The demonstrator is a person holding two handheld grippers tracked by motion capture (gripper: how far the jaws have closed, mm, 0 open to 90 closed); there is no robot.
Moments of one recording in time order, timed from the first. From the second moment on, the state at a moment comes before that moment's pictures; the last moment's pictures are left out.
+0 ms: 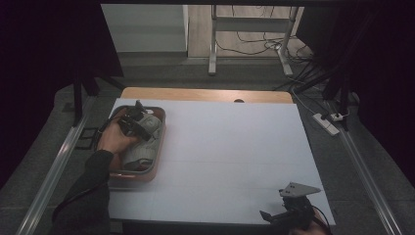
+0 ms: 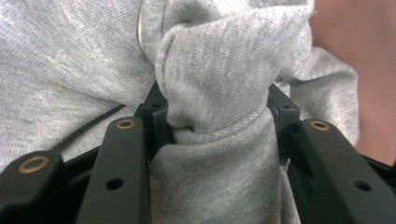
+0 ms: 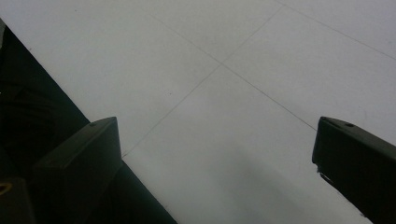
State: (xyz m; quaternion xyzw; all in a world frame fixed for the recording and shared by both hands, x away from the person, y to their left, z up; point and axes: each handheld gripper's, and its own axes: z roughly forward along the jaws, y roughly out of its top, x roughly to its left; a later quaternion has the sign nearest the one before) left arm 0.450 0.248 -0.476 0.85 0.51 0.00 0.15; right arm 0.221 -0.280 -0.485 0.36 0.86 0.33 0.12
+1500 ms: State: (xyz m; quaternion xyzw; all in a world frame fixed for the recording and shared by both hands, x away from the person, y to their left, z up) left arm 0.421 0.272 -0.353 0.84 0.48 0.09 0.24; right arm 0.221 -0.280 -0.486 0.36 0.86 0.33 0.12
